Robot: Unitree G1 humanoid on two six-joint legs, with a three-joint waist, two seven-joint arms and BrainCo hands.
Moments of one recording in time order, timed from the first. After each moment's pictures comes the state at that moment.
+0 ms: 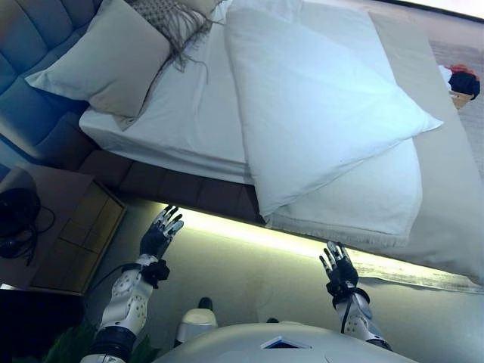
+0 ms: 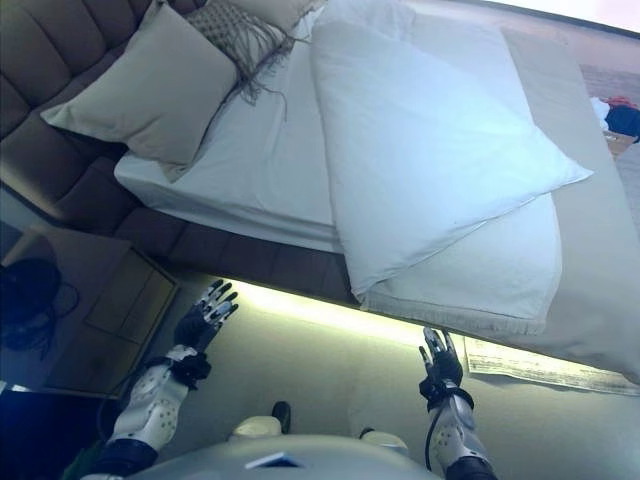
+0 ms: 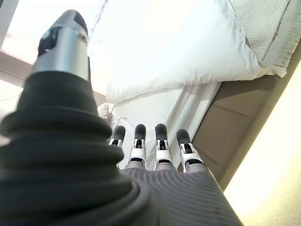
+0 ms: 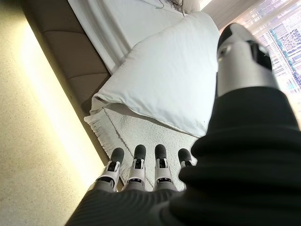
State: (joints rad) left arm 0.18 0.35 -0.10 0.37 -0.68 -0.14 -0.23; right arm 0.20 -0.20 0.10 0.63 0.91 -0.21 0.02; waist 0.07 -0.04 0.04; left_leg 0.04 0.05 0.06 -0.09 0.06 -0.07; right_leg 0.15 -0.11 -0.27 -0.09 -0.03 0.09
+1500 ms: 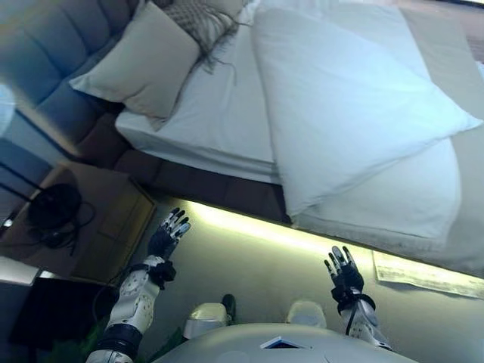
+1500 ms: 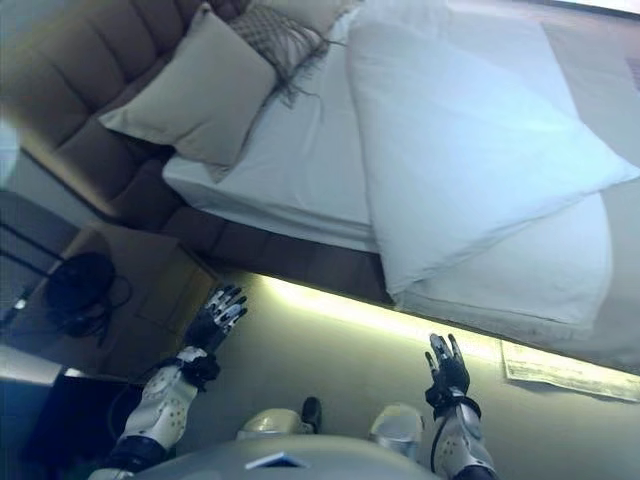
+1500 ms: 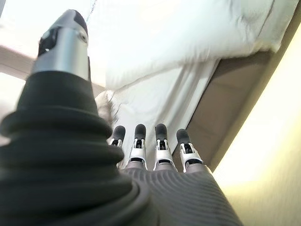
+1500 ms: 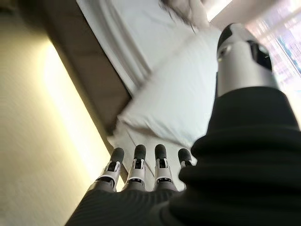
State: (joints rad) left arm 0.16 0.35 -0.14 0.42 -0.68 -0.16 -0.23; right arm 0.25 -0.20 0.09 0.63 0.92 -0.23 0.06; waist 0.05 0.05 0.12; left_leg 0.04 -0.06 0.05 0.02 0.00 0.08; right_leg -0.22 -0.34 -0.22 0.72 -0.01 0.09
